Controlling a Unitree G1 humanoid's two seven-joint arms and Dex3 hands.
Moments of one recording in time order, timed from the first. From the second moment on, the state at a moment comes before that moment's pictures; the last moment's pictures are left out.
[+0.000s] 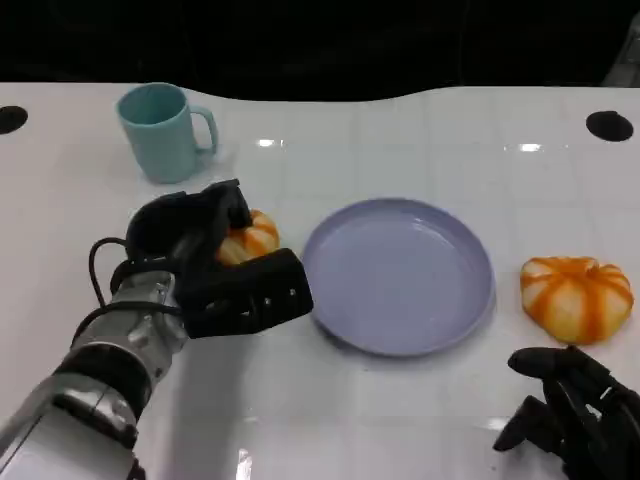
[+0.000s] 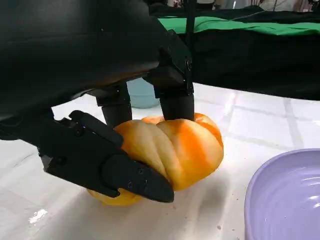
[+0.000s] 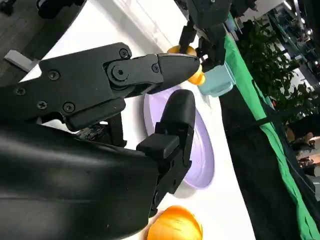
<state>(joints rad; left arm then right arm) -0.83 0.12 -0.44 1.26 0.65 -0.17 0.42 0.20 0.01 -0.14 0.11 0.44 0.02 0.49</state>
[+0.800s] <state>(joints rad) -0.93 0.02 -0.46 1.12 0.60 -0.47 0.31 0.19 0.01 -0.14 0.12 0.44 0.01 0.51</state>
